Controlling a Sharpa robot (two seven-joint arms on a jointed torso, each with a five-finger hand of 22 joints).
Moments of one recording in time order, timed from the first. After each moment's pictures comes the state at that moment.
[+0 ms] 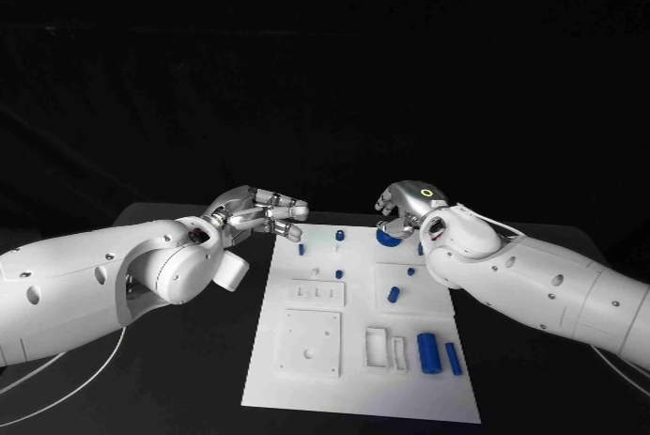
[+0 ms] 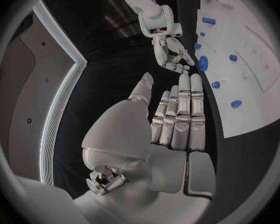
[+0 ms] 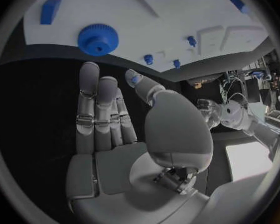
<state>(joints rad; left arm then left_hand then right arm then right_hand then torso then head) 1.43 -0.85 -0.18 1.54 -0.16 -0.22 0.22 1.34 0.05 -0.08 -0.08 0.14 0.98 0.15 0.06 0.06 1.12 0.12 0.06 0.06 1.28 0.07 0.16 0.15 0.09 1.02 0.06 0.49 0.20 1.17 -0.62 0.13 1.22 -1.78 -0.41 -0.30 1.24 -0.21 0.55 -0.15 0.14 1.09 0.11 0.07 0.07 1.29 0.05 0.07 0.07 1.44 -0.04 0.89 0.57 0.14 1.47 -0.05 0.41 0.88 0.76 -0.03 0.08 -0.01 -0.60</state>
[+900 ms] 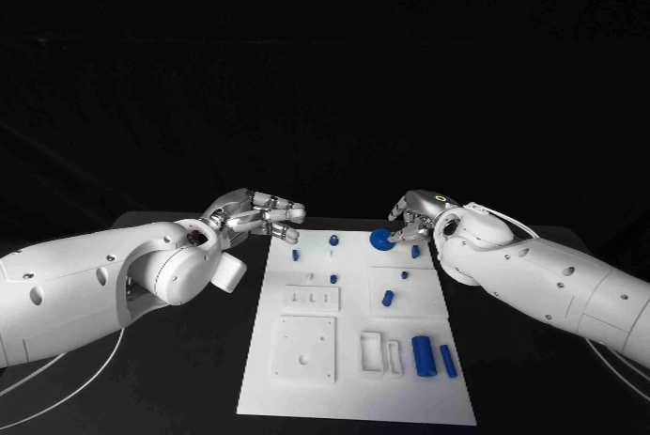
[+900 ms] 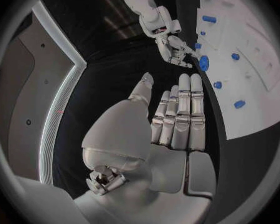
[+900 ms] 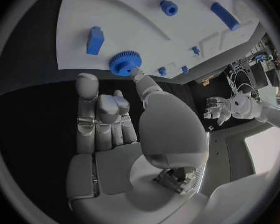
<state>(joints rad) 1.43 -0.85 -0.18 1.52 -0.16 -0.21 0.22 1.34 0.05 -0.08 -0.08 0.14 0.98 0.15 0.06 0.06 1.12 0.12 0.06 0.06 1.28 0.07 0.16 0.15 0.09 1.02 0.06 0.49 0.20 1.16 -0.59 0.17 1.11 -1.65 -0.24 -0.26 1.30 -0.15 0.18 -0.10 0.19 1.01 0.10 0.07 0.07 1.22 0.00 1.11 1.14 1.43 -0.06 1.09 1.00 0.09 1.47 -0.09 0.58 1.13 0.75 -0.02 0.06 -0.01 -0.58</state>
